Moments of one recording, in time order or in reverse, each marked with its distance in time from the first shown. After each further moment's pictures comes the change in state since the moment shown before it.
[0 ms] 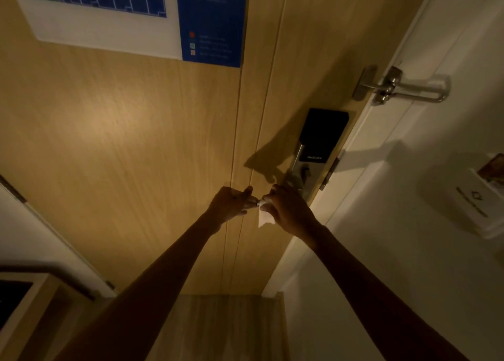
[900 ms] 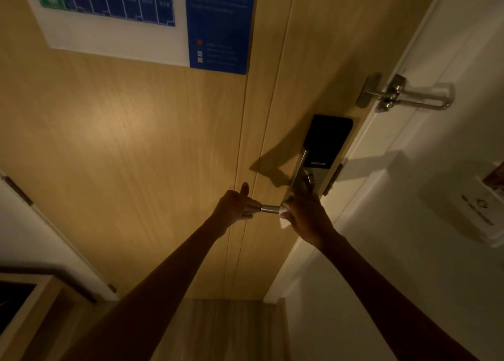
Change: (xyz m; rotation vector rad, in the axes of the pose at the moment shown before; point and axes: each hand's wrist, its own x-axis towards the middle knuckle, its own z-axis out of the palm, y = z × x) left_hand 0.002 0.005 0.005 -0.030 0.014 -0.035; right_hand -0.017 0.024 -0.004 -0.084 0.066 0.050
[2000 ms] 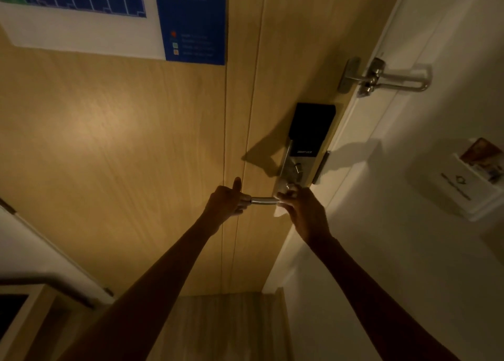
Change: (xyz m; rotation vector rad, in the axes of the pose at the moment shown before) left_hand -0.003 -0.001 0.005 0.019 0.058 -0.009; right_hand -0.026 -0.006 0.003 0.166 0.190 0.204
